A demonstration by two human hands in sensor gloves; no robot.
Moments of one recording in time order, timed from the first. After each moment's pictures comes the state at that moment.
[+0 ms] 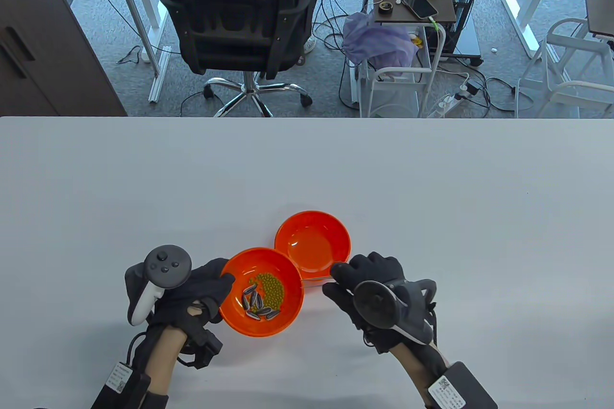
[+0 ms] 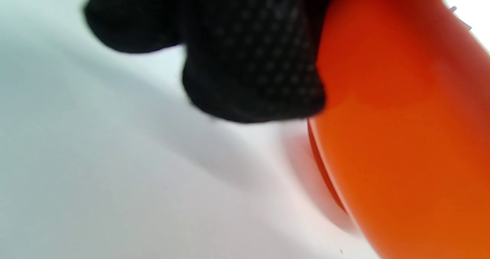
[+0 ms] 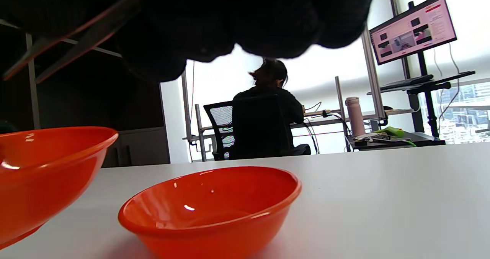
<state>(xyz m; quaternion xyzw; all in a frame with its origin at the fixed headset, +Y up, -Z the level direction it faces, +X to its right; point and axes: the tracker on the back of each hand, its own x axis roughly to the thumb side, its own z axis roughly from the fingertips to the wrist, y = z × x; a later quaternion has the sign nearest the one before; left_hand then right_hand) -0.253 -0.714 -0.255 -0.15 0.01 0.34 0.93 0.075 -0.668 -0.227 0.16 -0.13 0.97 0.13</state>
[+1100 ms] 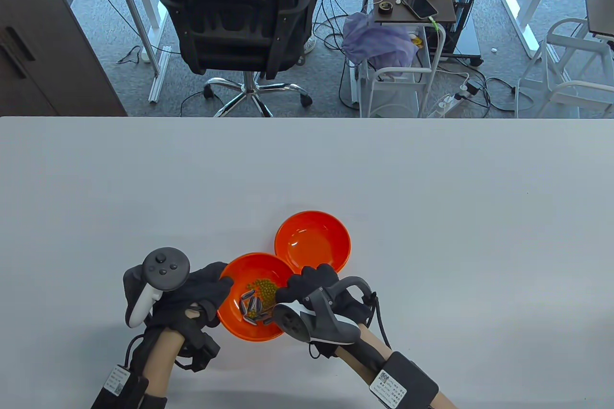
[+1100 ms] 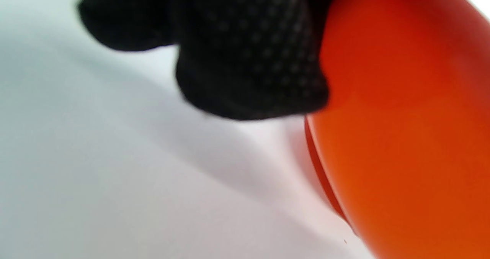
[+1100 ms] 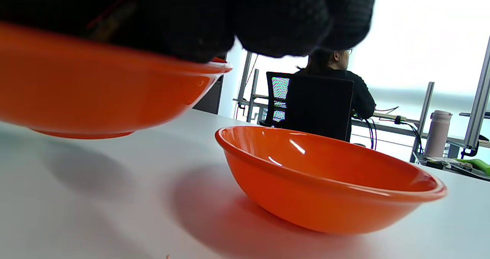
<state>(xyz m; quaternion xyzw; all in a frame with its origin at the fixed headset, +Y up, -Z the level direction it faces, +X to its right) -0.254 -0.716 -0.252 -0.16 0.00 0.34 0.93 -0.009 -0.690 -0.218 0.27 -0.10 0.96 0.00</state>
